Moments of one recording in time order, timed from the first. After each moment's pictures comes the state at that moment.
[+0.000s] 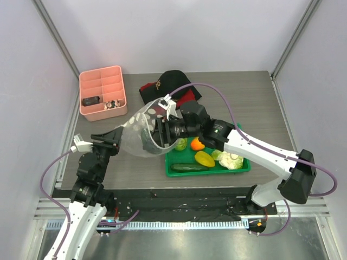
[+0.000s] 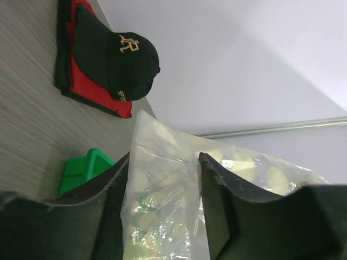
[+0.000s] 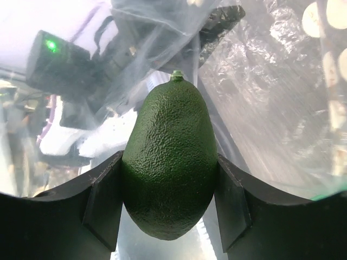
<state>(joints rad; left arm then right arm) -0.27 0.26 0.35 -0.12 -0.19 -1.36 0.95 1.43 1.29 -0.21 -0.48 0.66</state>
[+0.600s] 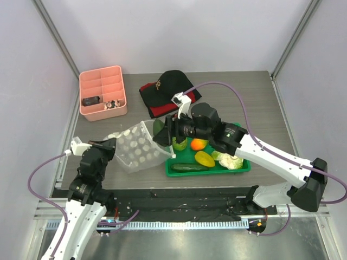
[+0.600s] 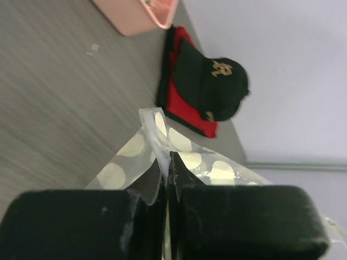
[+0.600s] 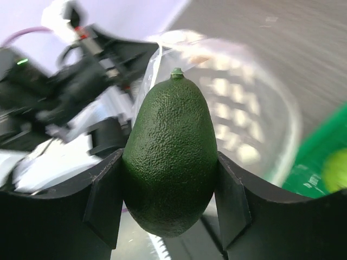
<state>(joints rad) -0.27 0.32 0.43 -0.39 -0.34 -1.20 0.94 1.30 1.22 -0.22 -0.26 0.55</state>
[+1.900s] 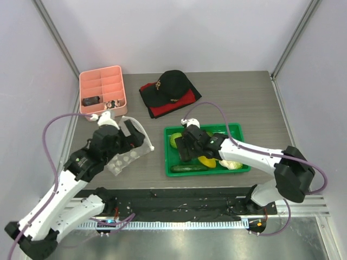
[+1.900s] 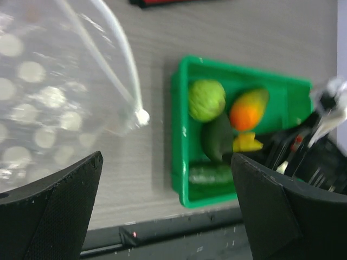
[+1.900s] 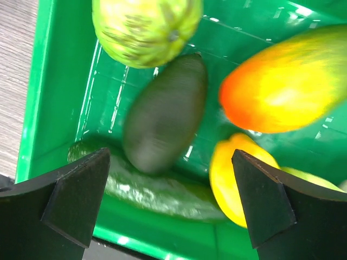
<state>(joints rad) -0.57 0.74 0.91 -0.74 -0.26 -0.79 0.91 1.46 0.95 -0.47 0.23 0.48</state>
